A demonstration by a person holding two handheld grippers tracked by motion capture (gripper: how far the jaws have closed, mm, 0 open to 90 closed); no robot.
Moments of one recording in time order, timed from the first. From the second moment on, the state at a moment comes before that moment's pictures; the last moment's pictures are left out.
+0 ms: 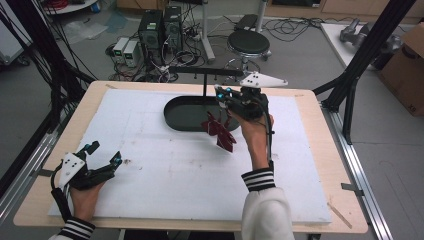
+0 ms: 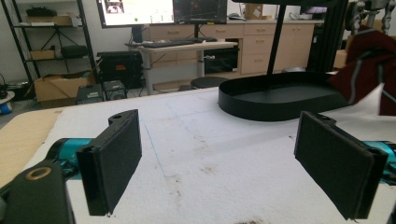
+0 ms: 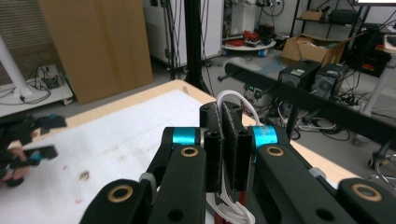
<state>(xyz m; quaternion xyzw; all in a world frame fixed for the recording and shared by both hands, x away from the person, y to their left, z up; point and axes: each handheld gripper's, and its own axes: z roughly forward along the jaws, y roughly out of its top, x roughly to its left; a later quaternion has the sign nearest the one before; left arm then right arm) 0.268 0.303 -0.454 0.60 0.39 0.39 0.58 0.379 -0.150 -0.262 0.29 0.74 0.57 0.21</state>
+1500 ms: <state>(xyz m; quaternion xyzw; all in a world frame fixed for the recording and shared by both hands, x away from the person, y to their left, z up) 0.269 0.304 -0.454 0.60 0.39 0.39 0.58 0.508 -0.132 -0.265 0.33 0.73 0.56 0.22</state>
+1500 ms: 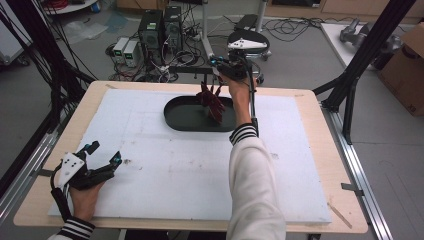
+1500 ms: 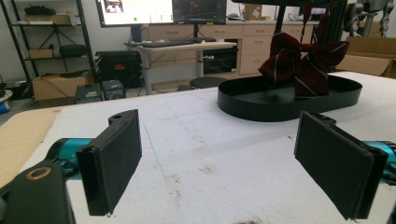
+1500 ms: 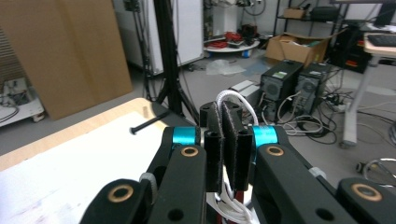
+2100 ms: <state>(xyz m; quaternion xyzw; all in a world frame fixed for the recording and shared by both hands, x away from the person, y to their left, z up) 0.269 0.304 -0.454 0.60 0.39 0.39 0.58 0.518 -0.142 -0.264 0.35 0.76 0.49 0.26</state>
